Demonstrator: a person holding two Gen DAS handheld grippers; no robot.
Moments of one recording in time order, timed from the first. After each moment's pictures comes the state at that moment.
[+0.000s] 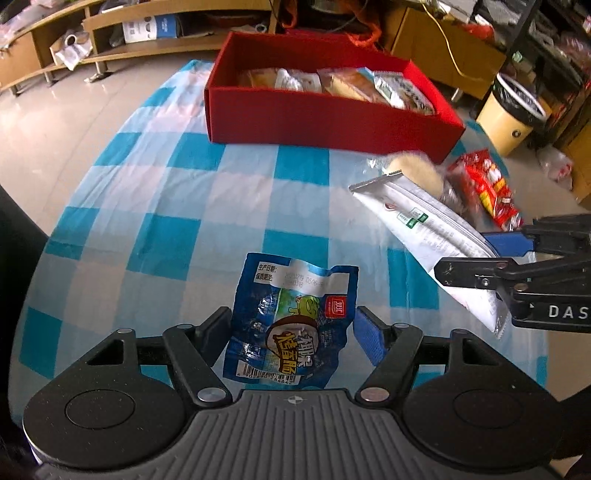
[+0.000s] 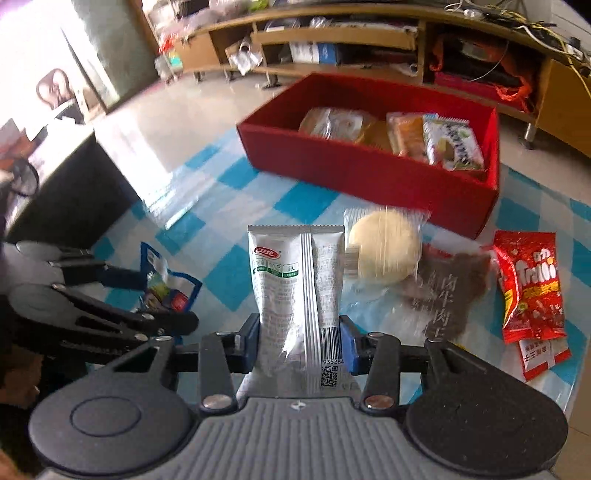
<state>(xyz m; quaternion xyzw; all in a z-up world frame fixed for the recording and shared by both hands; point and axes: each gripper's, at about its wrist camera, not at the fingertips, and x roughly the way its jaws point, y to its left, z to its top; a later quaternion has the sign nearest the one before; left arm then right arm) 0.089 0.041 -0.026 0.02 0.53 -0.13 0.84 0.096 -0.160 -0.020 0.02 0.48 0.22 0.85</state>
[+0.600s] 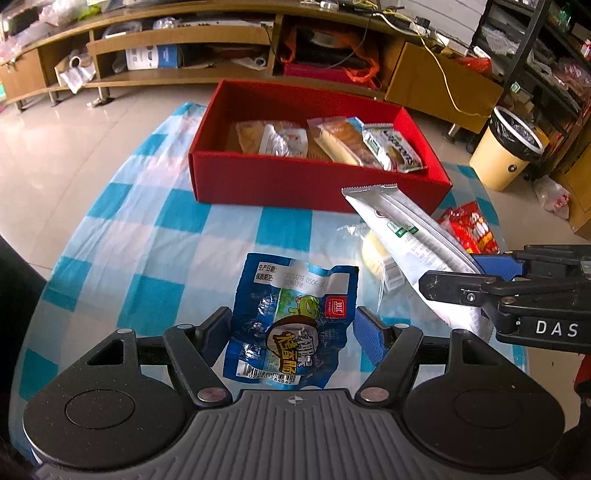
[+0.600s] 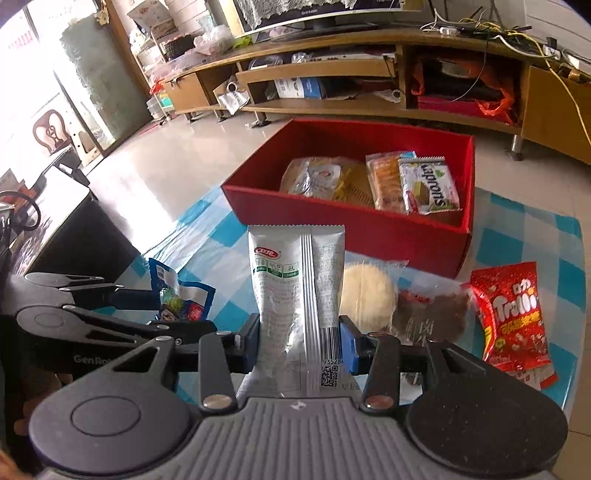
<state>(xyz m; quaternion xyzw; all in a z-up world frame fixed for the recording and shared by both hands) 0.111 0.019 0.001 0.00 0.49 -0.13 0.86 0.116 -0.179 0.000 0.05 0.45 0.20 0.87</state>
